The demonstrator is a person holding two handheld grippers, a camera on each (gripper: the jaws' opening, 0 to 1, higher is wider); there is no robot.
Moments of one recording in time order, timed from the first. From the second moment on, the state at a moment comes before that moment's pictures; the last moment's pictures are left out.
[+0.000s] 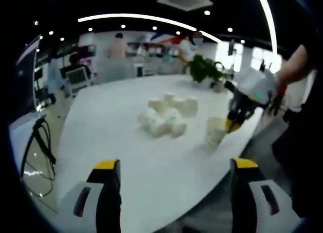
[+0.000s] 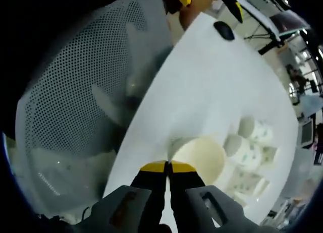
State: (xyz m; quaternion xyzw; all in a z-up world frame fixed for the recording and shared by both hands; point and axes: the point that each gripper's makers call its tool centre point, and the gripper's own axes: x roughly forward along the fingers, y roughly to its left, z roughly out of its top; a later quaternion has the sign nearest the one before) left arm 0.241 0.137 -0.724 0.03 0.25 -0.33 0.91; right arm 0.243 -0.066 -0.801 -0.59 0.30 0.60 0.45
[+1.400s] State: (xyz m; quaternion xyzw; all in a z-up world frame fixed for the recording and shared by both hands) left arm 0.243 0.141 -0.721 0.01 0.24 -0.32 0.91; right arm 0.248 -0.061 -0.777 -0.59 0.25 0.59 0.50
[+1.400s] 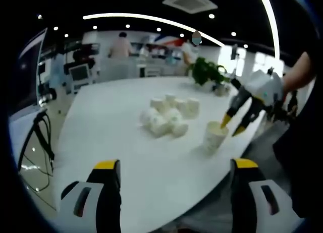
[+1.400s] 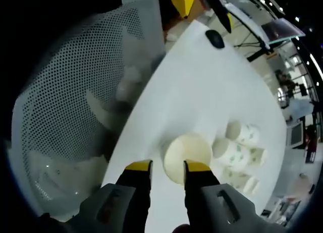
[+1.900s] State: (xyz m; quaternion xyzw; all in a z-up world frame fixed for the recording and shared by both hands) left arm 0.244 0.142 -0.723 0.01 0.24 -0.33 0.91; right arm 0.243 -0.063 -0.759 -0.54 0.25 0.57 0.57
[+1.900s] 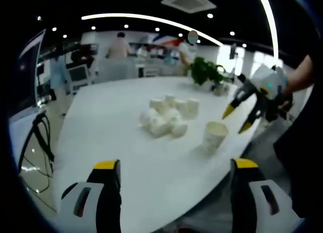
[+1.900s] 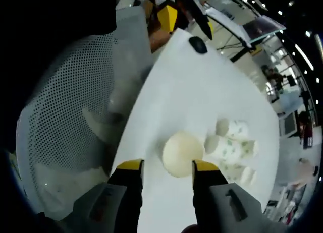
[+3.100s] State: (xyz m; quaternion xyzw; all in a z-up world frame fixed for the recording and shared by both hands) left arm 0.250 0.133 -0.720 0.02 0.24 -0.35 0.90; right arm 0.278 -0.087 -0.711 -0.09 0.28 0.36 0.88
